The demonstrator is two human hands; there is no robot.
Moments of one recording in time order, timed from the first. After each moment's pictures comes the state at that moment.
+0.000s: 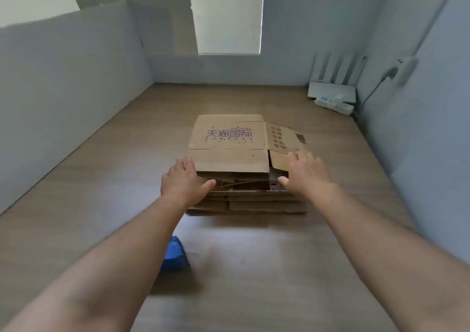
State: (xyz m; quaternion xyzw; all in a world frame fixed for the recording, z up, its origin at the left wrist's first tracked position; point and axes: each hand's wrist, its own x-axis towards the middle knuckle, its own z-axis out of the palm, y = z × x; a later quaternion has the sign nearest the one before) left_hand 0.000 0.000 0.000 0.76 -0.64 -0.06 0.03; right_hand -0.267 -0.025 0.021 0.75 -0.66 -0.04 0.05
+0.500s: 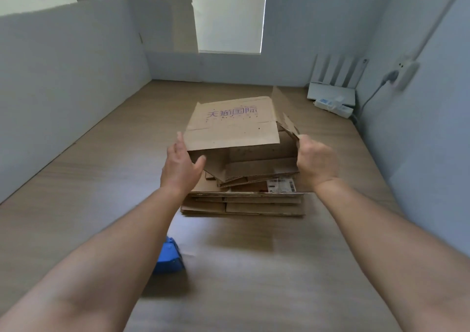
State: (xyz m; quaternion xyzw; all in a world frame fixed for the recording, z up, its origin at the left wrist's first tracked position) left_hand -0.012 -0.006 0.030 0.75 -0.58 -0.14 0.29; right_hand -0.282 -0.039 0.035 0.72 -0.64 0.23 0.11
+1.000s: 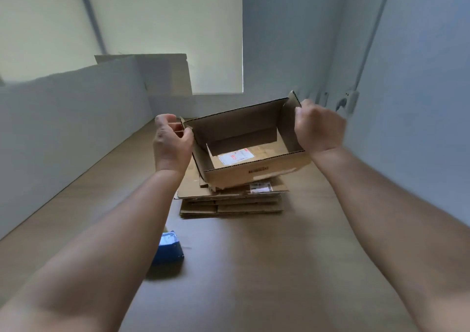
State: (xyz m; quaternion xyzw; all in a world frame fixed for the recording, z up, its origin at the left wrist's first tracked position) left_hand -0.054 0.093 0.145 0.63 -0.52 -0.07 0.58; right_hand -0.311 0.080 0.173 0.64 -0.64 0.35 0.25
